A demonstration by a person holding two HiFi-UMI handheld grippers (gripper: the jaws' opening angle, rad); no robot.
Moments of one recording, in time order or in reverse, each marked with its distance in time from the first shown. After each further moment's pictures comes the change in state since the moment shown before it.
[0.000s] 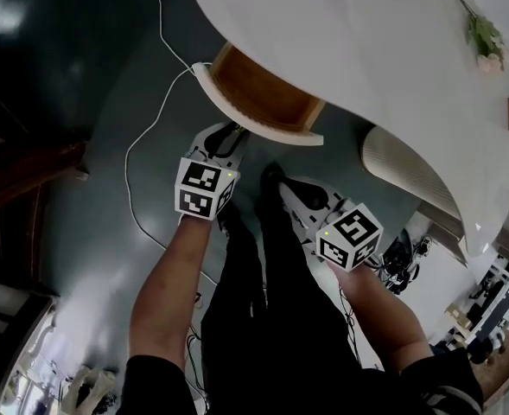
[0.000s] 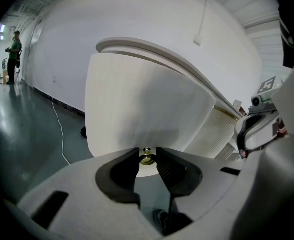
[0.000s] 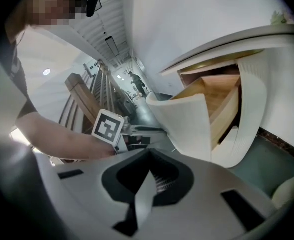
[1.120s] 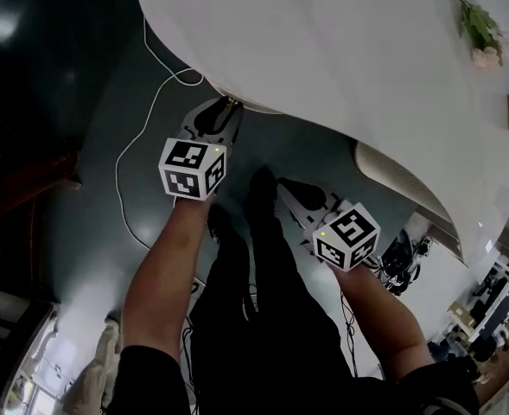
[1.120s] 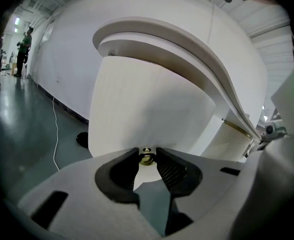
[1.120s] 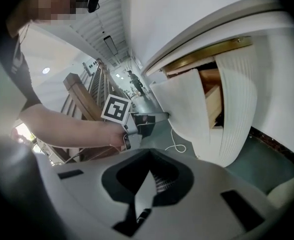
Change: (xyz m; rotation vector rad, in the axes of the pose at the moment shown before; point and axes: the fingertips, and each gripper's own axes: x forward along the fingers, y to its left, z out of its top) left arm 0.069 0.008 0.056 -0.083 -0.120 0.024; right arm -0.018 -0.060 -0.009 -0.010 0.016 -0.011
